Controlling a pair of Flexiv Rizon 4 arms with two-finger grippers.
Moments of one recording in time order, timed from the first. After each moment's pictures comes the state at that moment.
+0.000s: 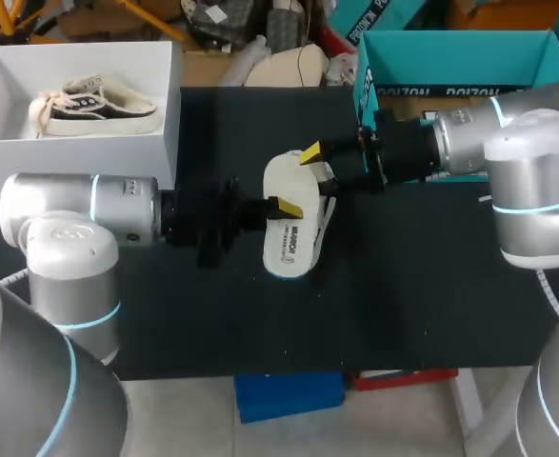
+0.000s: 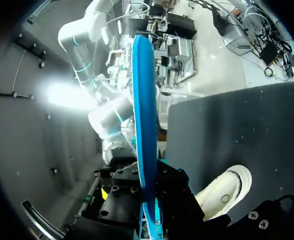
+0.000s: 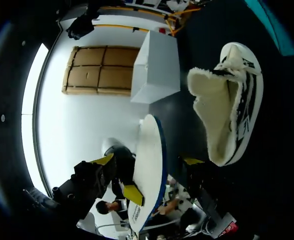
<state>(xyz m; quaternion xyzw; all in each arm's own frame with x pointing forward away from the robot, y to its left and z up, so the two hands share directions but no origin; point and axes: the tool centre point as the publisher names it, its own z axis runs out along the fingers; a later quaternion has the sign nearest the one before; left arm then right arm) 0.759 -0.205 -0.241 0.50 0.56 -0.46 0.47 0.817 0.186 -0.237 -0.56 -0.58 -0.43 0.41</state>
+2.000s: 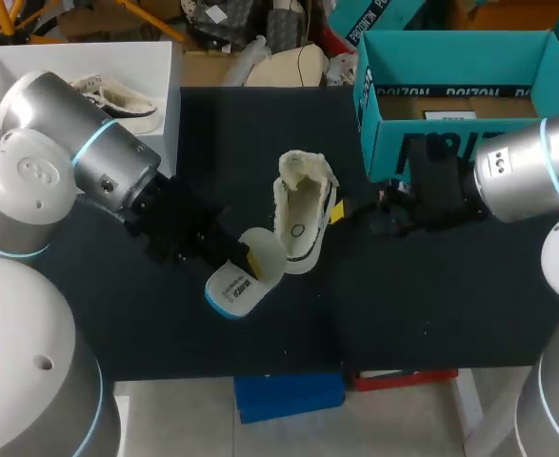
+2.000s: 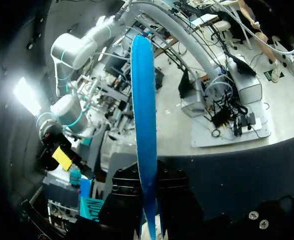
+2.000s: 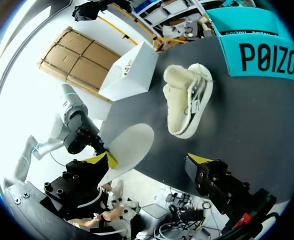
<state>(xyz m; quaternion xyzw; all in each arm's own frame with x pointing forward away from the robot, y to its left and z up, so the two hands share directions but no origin) 0.679 -0.150 -0.280 0.61 0.62 -0.48 0.15 0.716 0.129 -0.235 -0.59 -0.69 -0.39 0.16</state>
